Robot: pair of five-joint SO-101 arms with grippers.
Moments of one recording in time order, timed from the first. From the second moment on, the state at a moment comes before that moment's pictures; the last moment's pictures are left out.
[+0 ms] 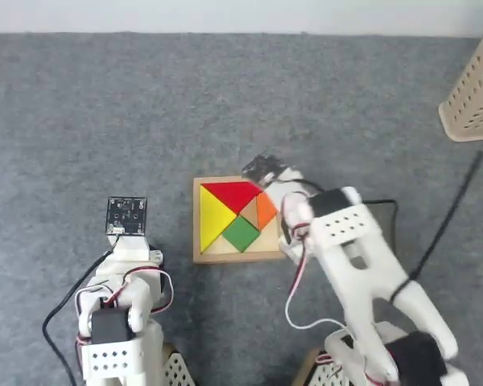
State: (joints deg) left arm -11.8 -103.3 97.2 72.0 -0.7; right arm -26.9 -19.0 43.3 67.6 25.0
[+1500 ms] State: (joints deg) left arm -11.8 -103.3 97.2 72.0 -0.7; right arm -9.5 1.6 27.0 70.8 16.8
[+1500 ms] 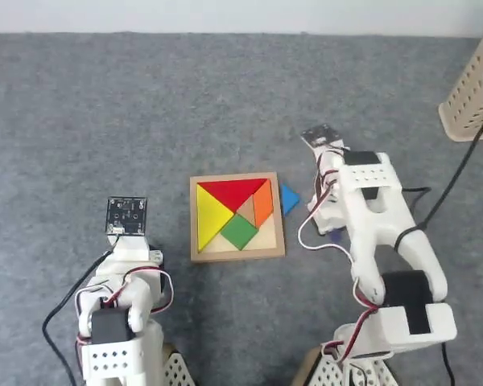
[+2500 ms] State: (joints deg) left arm -11.8 -103.3 97.2 72.0 -0.7; right arm -16.5 10.3 20.3 69.3 0.7
